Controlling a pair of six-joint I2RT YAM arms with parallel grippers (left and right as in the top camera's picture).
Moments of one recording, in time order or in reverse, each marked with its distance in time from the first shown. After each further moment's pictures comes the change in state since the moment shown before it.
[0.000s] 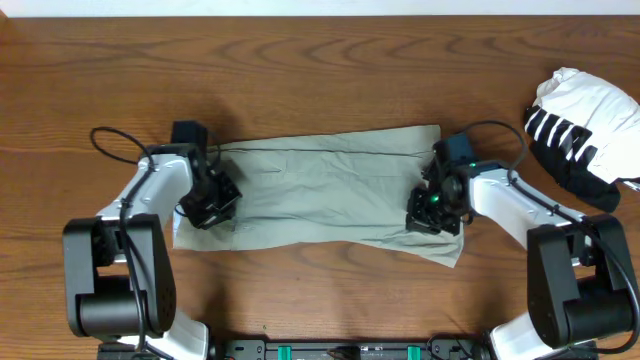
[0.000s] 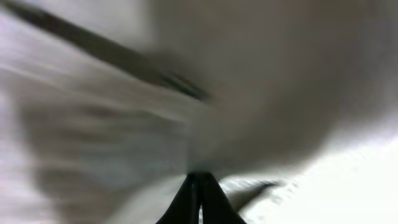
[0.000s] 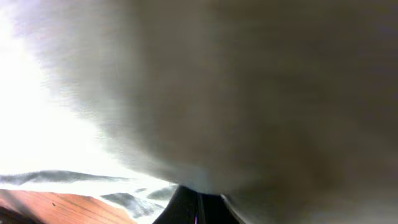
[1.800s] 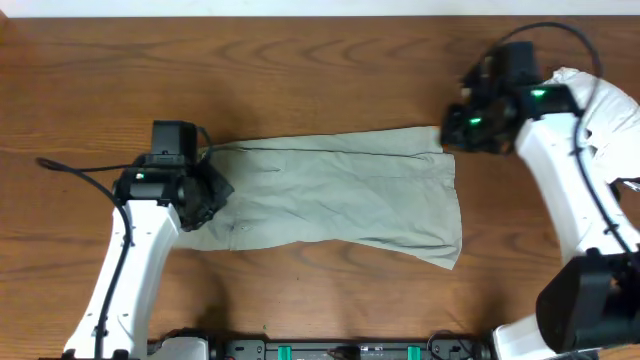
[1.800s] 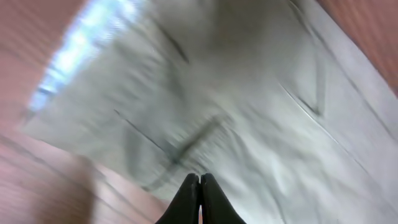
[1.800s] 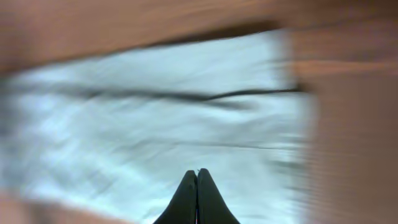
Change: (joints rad) left arm -0.099 -0.425 0.000 -0.102 -0.099 -0.181; right arm -0.066 -0.037 0.568 -0.293 0.052 -0.209
